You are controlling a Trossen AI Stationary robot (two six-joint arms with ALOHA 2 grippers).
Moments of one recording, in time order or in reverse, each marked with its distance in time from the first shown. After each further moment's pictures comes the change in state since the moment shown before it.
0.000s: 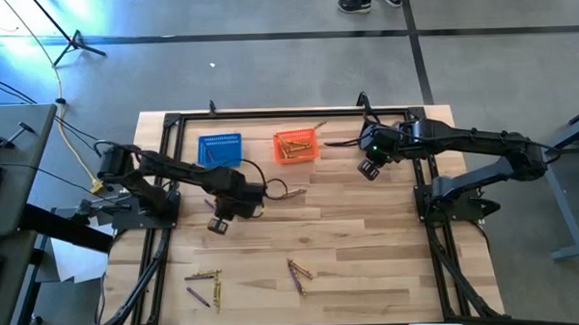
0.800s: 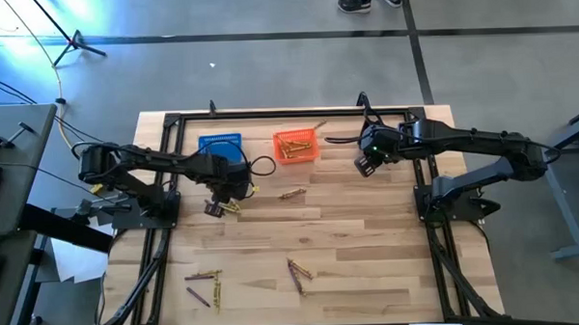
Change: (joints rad) left arm 0.185 -0.171 -0.198 0.208 -0.105 0.139; right arm 0.000 0.000 0.000 0.003 -0.006 0.222
